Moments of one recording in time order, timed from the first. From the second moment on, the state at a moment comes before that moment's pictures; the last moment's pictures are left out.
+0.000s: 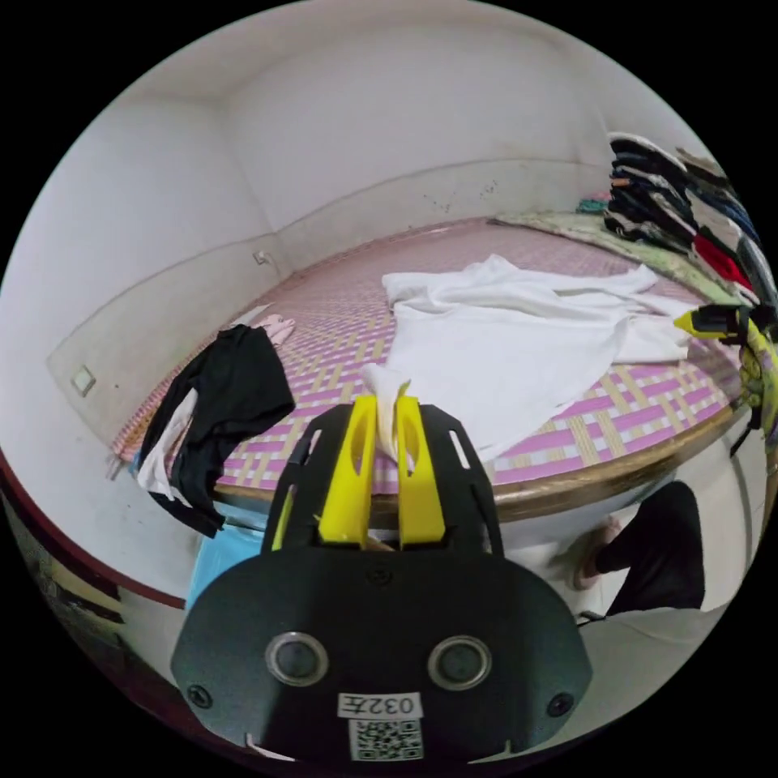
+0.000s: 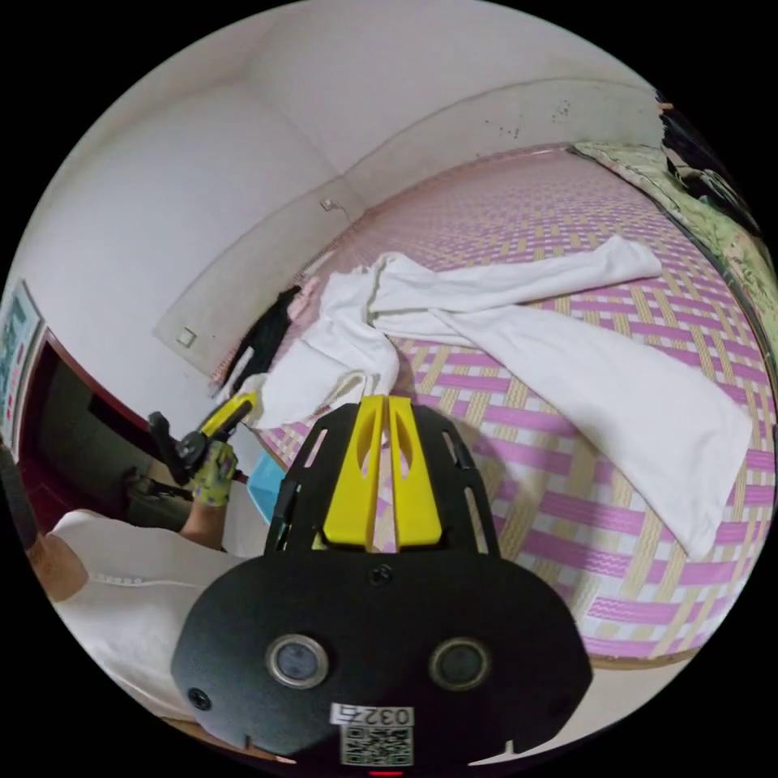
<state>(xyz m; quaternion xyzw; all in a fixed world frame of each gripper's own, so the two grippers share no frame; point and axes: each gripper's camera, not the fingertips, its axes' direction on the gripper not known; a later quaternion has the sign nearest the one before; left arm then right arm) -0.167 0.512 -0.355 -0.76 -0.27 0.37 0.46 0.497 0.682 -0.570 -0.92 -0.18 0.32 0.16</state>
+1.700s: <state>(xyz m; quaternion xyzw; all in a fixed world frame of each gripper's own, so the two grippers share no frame) -0.354 0.204 -0.051 -0.61 0.07 -0.04 0.79 0.574 0.568 -0.257 -0.76 -0.33 0.26 0.49</state>
